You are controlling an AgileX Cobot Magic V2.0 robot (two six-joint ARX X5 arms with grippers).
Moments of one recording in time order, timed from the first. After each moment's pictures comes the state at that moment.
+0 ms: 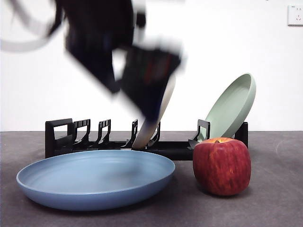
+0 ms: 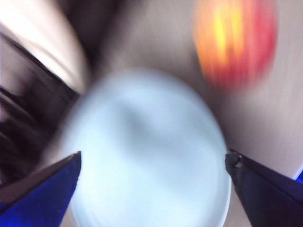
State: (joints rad) left arm -1.14 1.42 1.07 -0.64 -0.52 -0.04; right arm 0.09 0.86 0.93 -0.64 -0.42 0.14
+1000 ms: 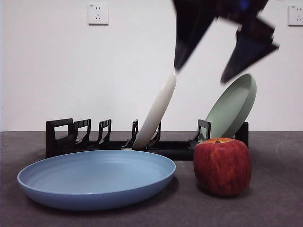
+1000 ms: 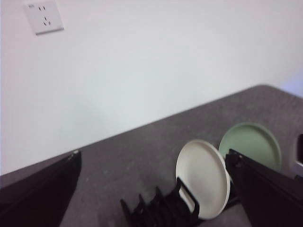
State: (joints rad) left arm -1.03 0.86 1.58 -0.94 -0.68 -0.02; right arm 0.69 1.36 1.11 -0.75 -0.02 0.04
